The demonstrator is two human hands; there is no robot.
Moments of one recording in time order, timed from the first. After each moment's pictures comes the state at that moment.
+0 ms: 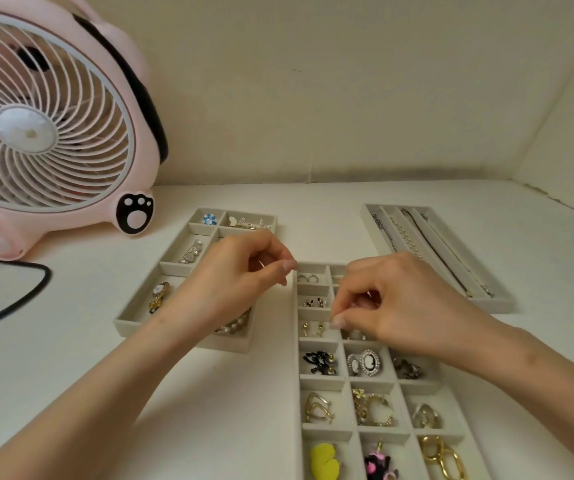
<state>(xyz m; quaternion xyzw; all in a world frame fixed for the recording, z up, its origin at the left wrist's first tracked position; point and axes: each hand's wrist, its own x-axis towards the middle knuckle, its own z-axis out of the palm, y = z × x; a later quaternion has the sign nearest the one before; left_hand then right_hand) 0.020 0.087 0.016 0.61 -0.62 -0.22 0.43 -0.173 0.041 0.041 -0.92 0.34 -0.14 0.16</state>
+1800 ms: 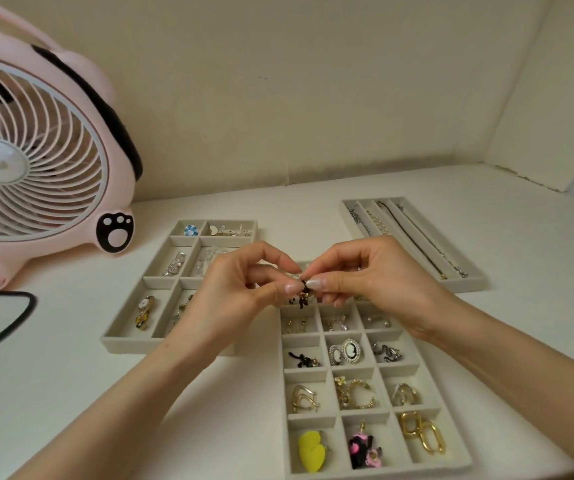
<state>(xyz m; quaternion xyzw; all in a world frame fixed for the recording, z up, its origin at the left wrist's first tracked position) -0.007 0.092 0.014 0.54 -0.56 -0.36 0.51 -0.175 0.031 0.030 -0.73 0.33 -0.29 0.53</state>
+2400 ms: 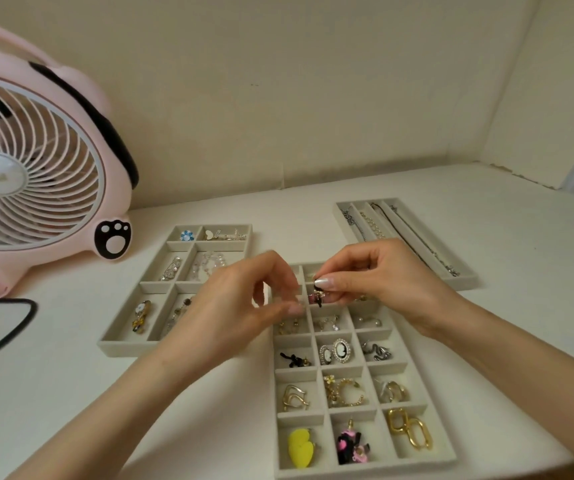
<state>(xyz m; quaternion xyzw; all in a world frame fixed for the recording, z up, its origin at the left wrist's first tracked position) -0.011 0.101 0.022 0.60 -0.71 -0.16 0.35 -0.193 0.025 0.027 -0.71 0.34 -0.31 0.54</state>
